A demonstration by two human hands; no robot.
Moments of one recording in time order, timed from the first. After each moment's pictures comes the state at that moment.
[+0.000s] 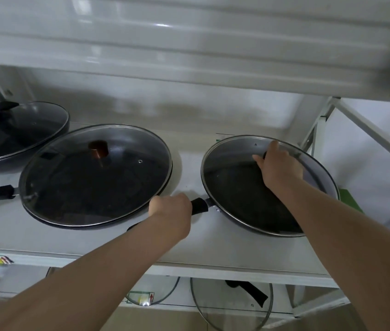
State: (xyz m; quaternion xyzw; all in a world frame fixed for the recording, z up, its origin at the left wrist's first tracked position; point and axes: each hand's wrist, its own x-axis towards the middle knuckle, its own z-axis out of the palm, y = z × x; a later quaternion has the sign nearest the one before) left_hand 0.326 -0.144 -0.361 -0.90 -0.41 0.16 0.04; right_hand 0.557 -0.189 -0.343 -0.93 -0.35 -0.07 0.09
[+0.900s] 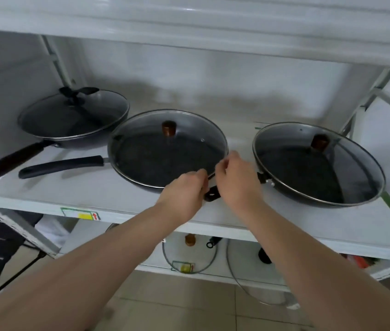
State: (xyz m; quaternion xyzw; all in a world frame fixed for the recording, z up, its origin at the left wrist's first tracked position) left_hand 0.181 -0.125 -0.360 -0.92 -0.34 -0.13 -0.18; right_hand 0.299 -0.179 -0.346 -0.84 -0.46 0.03 0.29
